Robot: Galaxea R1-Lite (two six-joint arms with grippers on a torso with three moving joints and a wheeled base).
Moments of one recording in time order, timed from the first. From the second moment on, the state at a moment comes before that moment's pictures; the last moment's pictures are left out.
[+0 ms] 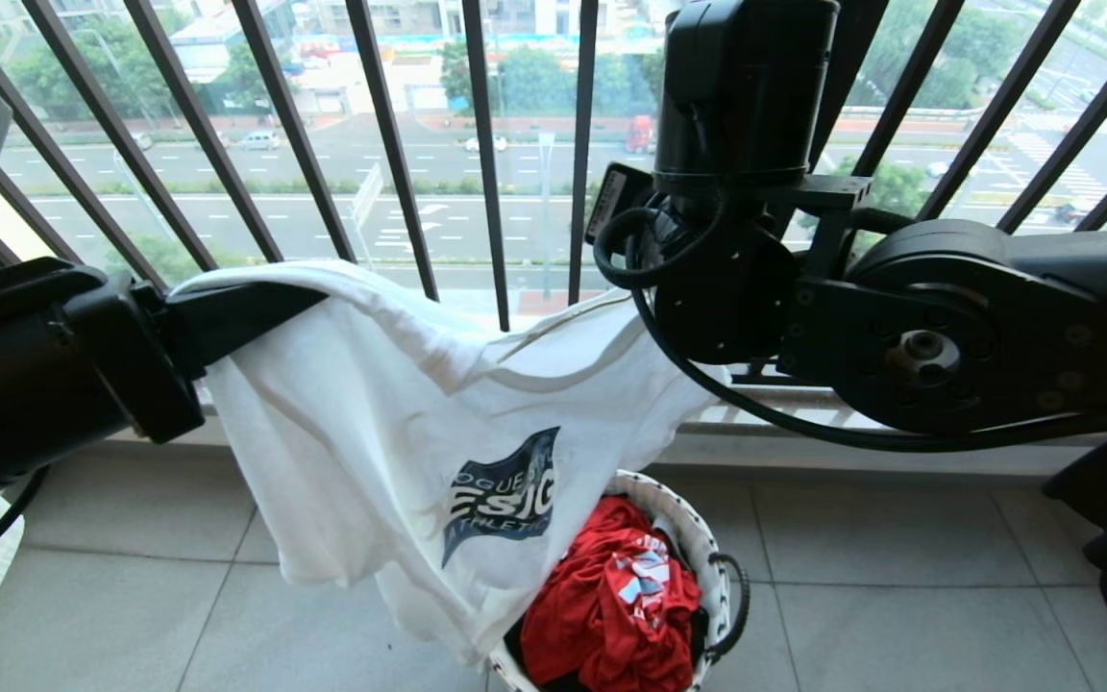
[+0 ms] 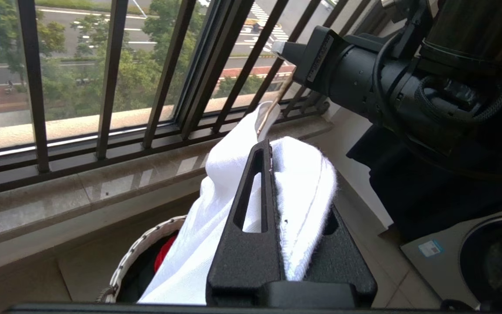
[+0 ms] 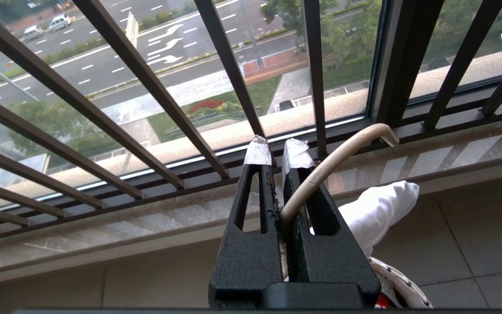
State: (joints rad) left arm -0.38 1.17 -0.71 -0.69 -0.44 -0.27; right arm 0.85 1.94 -1.70 -0.27 -0.94 0.32
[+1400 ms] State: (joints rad) left arm -0.57 1.28 -0.78 -0.68 -0.10 -0.24; right arm 0.84 1.96 -1.77 -0.26 -0.95 0.34
